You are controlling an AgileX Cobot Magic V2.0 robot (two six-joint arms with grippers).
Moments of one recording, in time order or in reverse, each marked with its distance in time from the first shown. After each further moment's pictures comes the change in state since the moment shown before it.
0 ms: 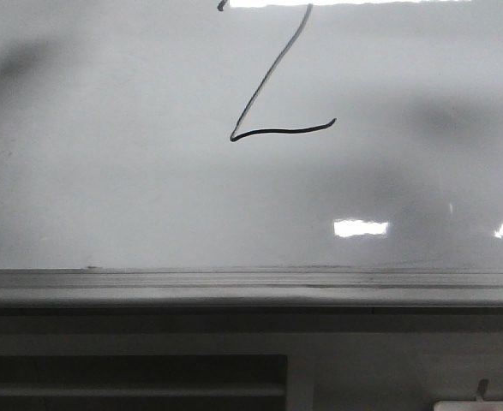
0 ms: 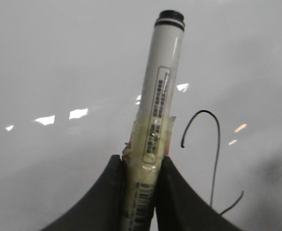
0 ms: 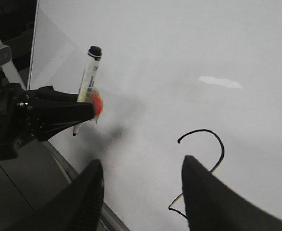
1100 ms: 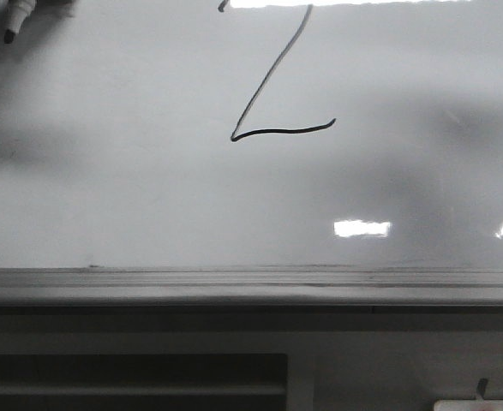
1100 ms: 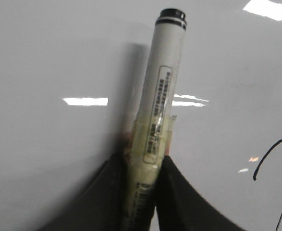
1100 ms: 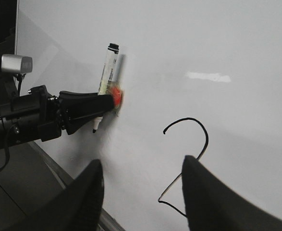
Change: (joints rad) left arm 0.041 0.225 0.001 -0.203 -0.212 -0.001; right arm 0.000 -0.005 0.035 0.000 -0.049 0.023
